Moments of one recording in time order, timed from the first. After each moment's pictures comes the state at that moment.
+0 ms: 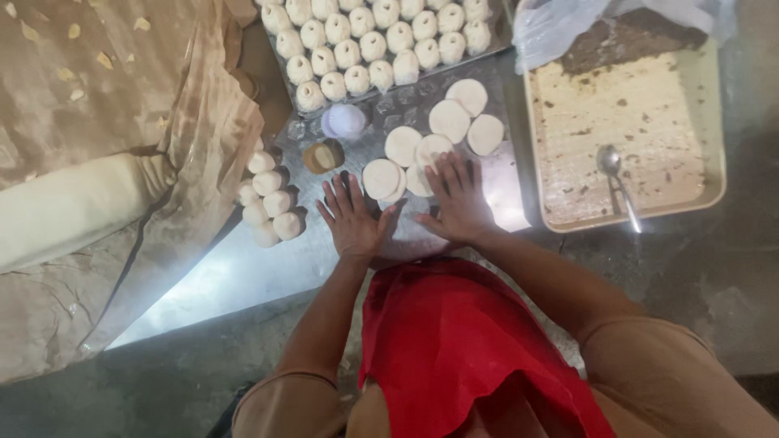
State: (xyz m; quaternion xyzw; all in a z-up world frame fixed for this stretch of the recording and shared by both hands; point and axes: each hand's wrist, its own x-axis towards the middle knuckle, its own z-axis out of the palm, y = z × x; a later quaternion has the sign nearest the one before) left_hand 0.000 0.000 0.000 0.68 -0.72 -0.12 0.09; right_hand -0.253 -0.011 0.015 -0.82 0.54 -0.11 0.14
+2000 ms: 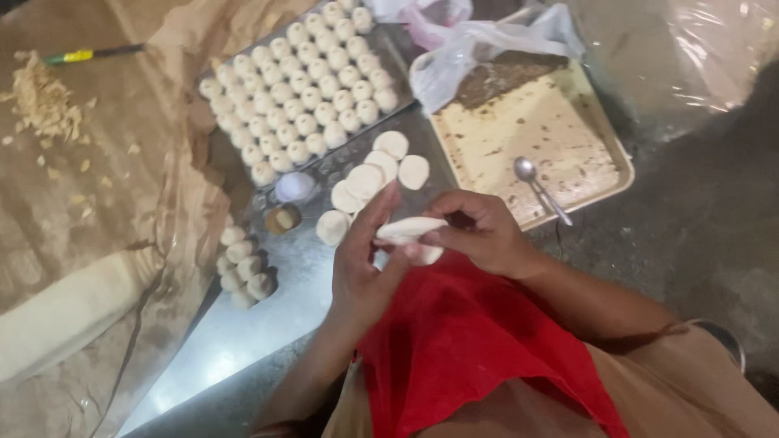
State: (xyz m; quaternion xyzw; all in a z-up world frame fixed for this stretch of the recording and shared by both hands) left_hand -0.150 0.016 0.297 0.39 -0.63 -0.56 0.37; right_hand -0.363 0.039 0.234 -0.52 0.37 -0.53 0.56
